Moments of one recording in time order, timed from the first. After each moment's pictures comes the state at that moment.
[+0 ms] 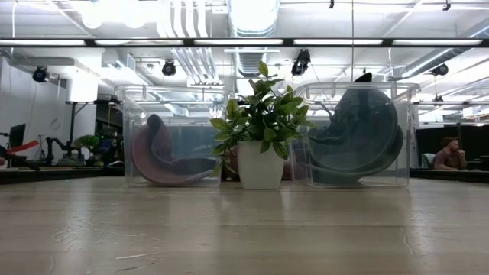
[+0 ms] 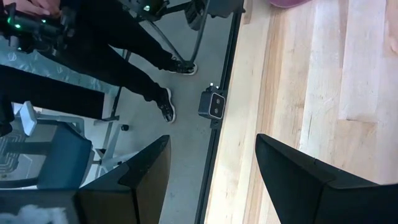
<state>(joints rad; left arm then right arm) -0.93 2.43 2.23 -1.57 -0.06 -1.49 0.37 1.59 1.53 -0.70 -0.42 0.52</state>
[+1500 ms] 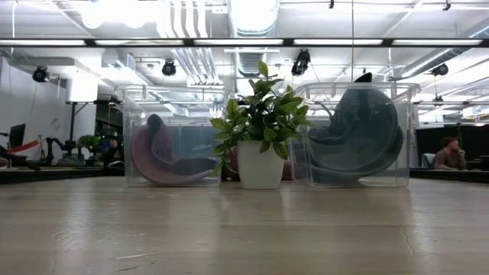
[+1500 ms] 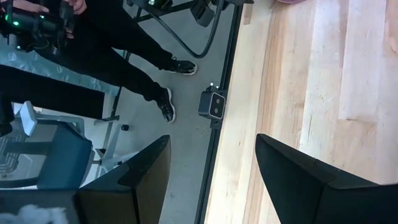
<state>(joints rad) -0.90 2.35 2.13 -1.57 -0.03 -1.60 0.37 1.59 1.53 -0.70 -0.42 0.52</state>
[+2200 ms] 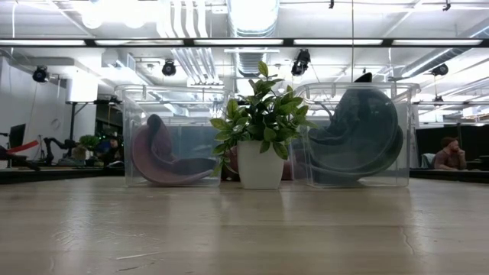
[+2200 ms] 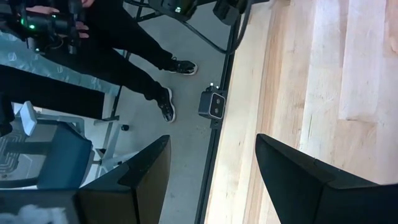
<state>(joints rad) -0.90 2.35 1.99 -1.57 0.02 -1.70 0.37 1.59 1.53 -0.70 -0.42 0.52</state>
